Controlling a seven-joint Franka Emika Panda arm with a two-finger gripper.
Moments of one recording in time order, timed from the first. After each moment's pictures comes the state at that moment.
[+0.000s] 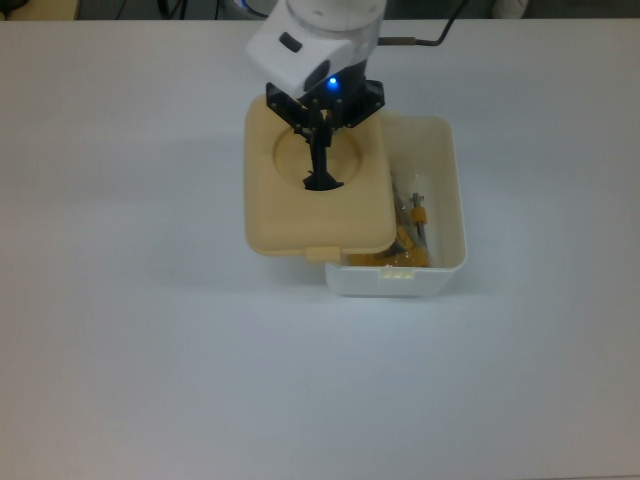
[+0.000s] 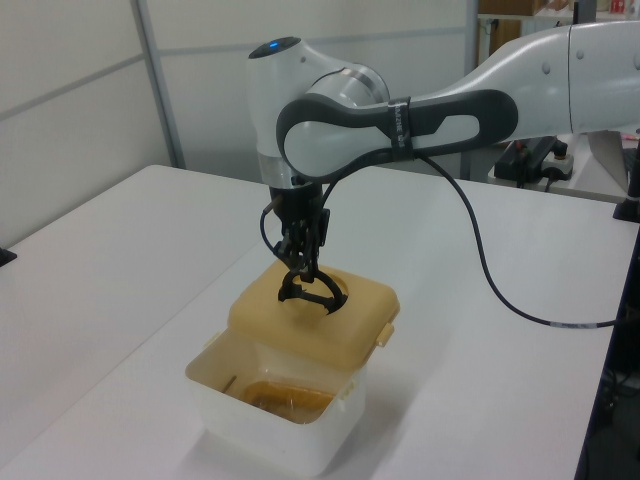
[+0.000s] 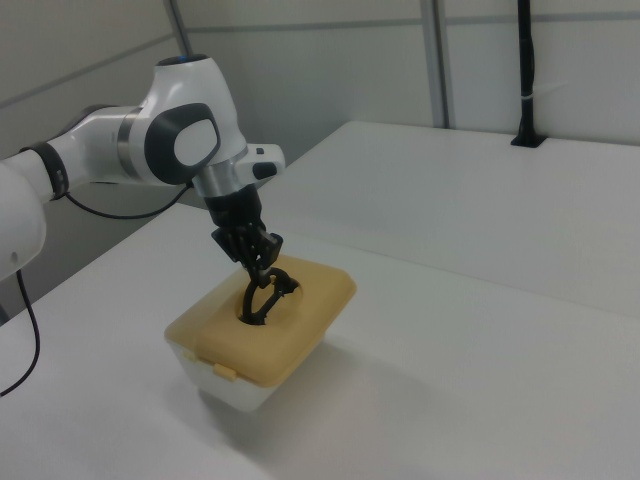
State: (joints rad) arm 0.12 0.24 0.10 -1.49 -0.07 1.72 0.13
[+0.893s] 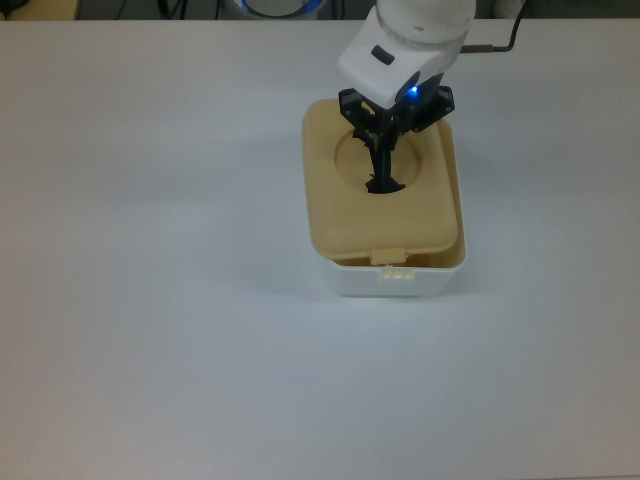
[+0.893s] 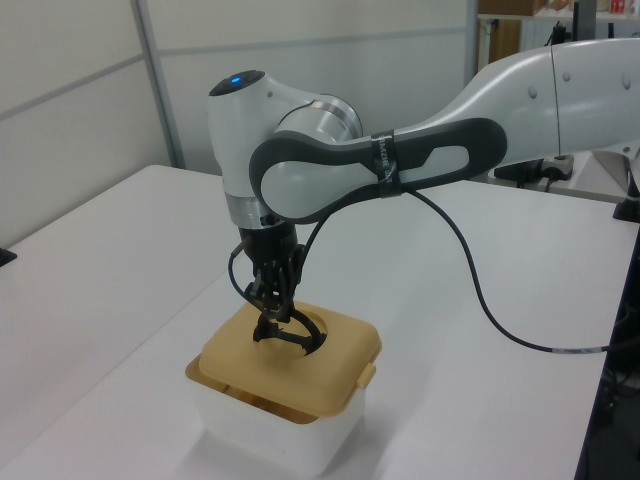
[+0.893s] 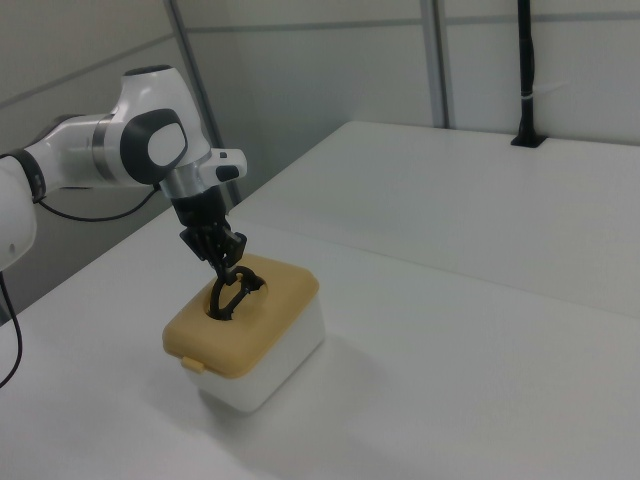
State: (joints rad) arm 0.24 0.29 0.10 -1.46 -0.07 1.72 0.23
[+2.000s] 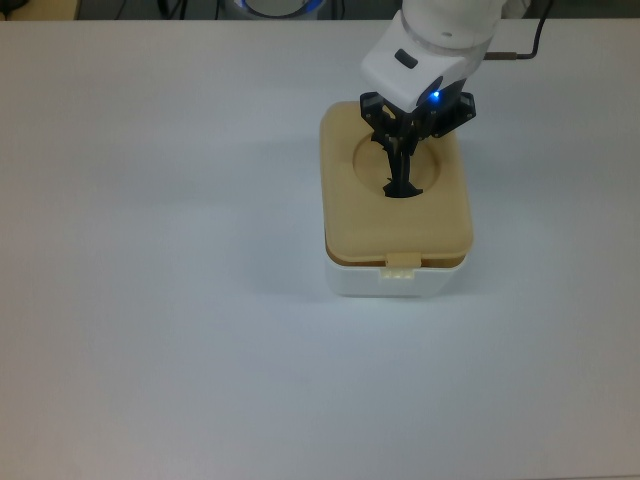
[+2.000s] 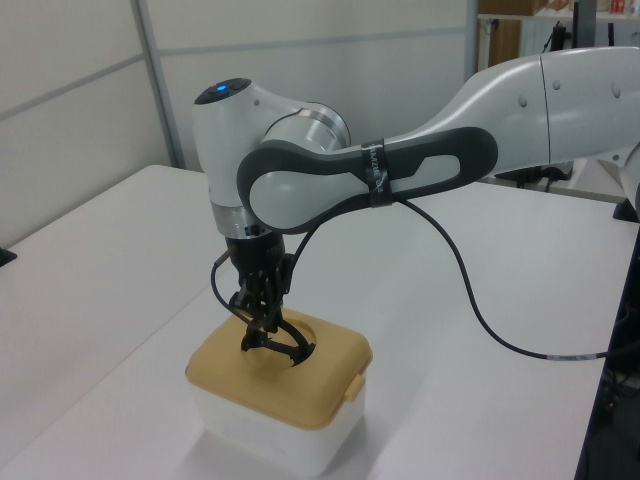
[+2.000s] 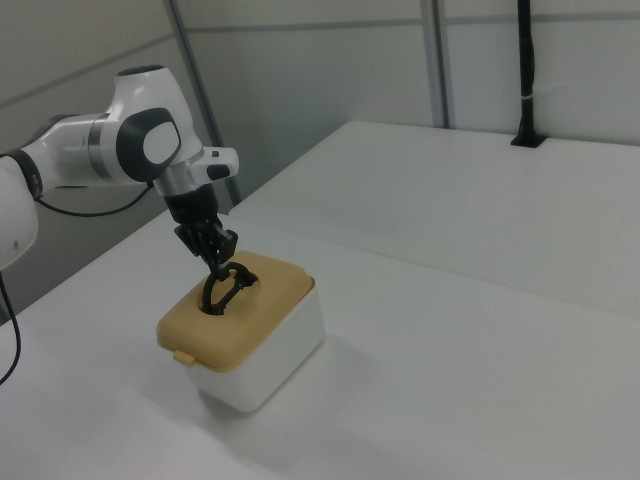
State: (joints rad) arm 0.27 0.32 0.10 -1.42 -0.07 1.72 0.30
